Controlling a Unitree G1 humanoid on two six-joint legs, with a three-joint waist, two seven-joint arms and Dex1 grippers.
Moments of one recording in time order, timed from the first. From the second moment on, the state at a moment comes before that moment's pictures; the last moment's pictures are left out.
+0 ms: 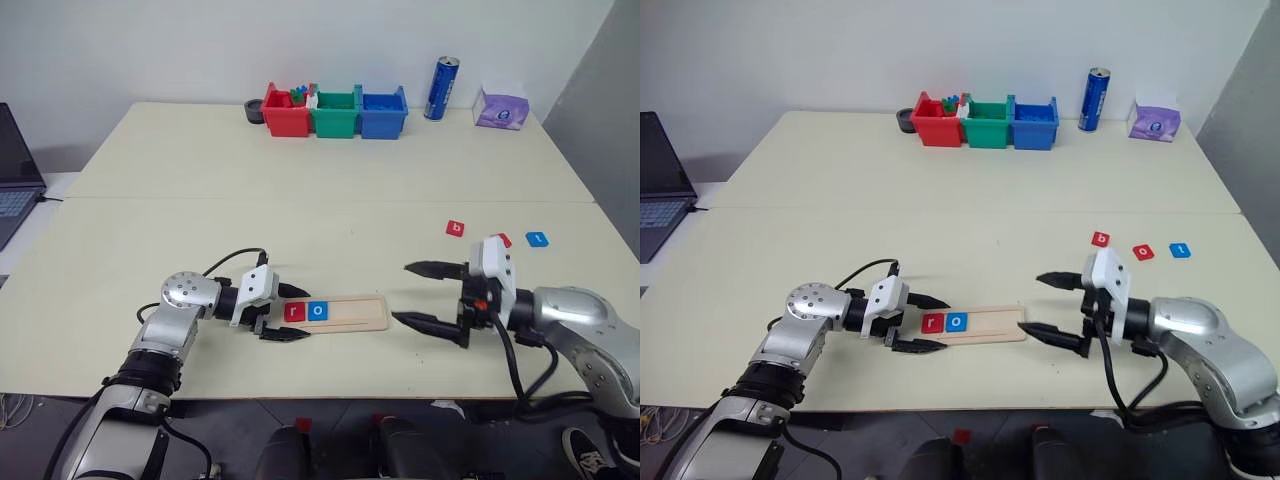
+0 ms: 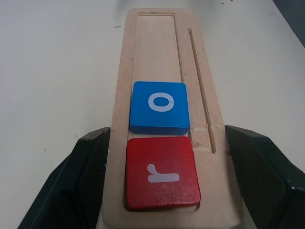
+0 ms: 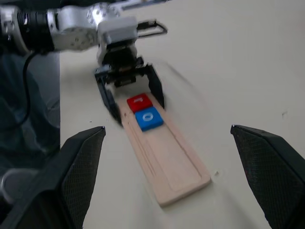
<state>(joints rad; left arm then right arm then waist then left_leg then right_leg) -0.47 0.58 -0.15 0.43 -0.15 -0.13 -1.45 -0.13 -0.79 0.00 -0.51 0.58 0.52 0.96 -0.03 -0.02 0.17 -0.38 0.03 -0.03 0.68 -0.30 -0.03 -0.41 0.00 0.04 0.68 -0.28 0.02</state>
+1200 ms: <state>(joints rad) -0.49 0.57 -0.15 0.49 -0.15 -0.16 -1.48 -0.17 -0.78 0.01 -0.43 0.53 0.43 1.04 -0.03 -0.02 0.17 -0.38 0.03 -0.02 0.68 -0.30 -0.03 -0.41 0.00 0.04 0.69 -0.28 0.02</state>
